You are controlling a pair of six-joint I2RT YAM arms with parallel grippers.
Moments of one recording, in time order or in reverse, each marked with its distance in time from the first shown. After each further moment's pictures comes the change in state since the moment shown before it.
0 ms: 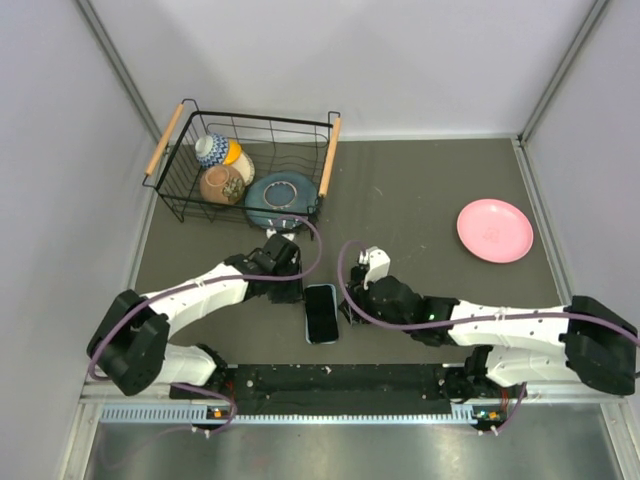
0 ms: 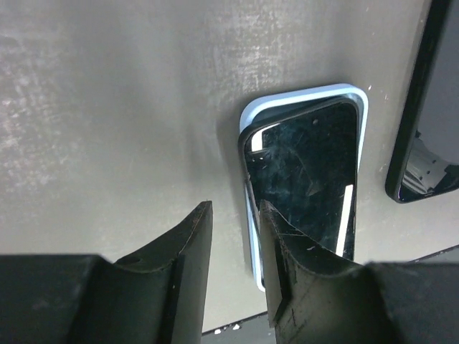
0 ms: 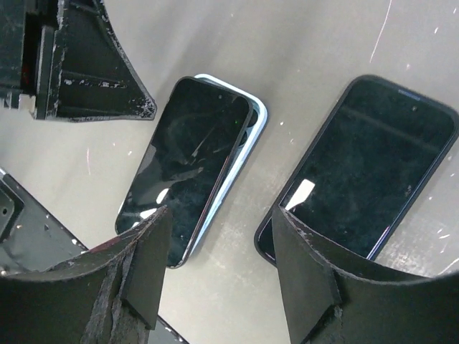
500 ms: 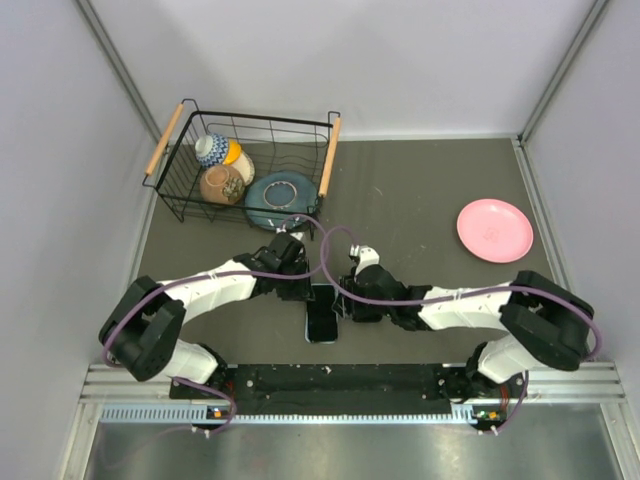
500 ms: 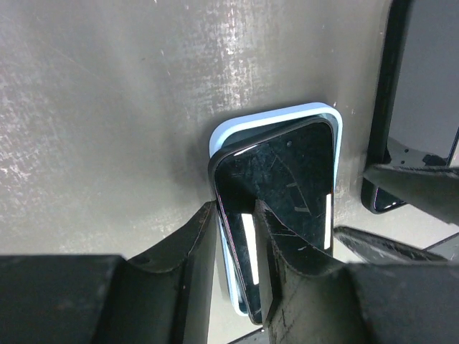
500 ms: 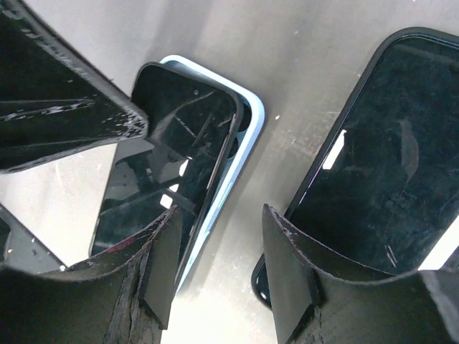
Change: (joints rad) left arm 0.000 0.103 -0.006 0.157 0.097 0.010; right arm -0.127 0.275 0.048 0.102 -0.198 0.132
